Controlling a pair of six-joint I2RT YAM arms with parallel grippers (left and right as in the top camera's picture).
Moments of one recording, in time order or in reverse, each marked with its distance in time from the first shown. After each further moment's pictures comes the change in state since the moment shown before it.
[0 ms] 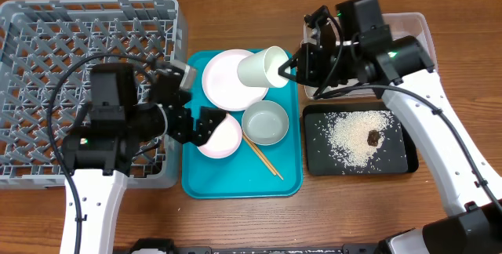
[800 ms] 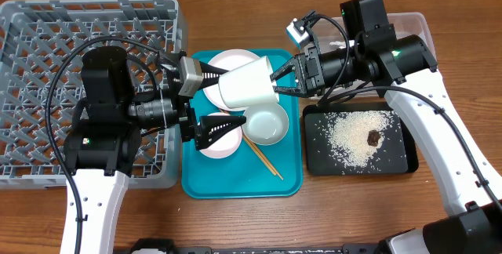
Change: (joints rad) left arm -0.014 0.000 0.000 0.335 0.571 0.112; right arm -0.005 0.000 0.000 -0.013 -0.576 -0.089
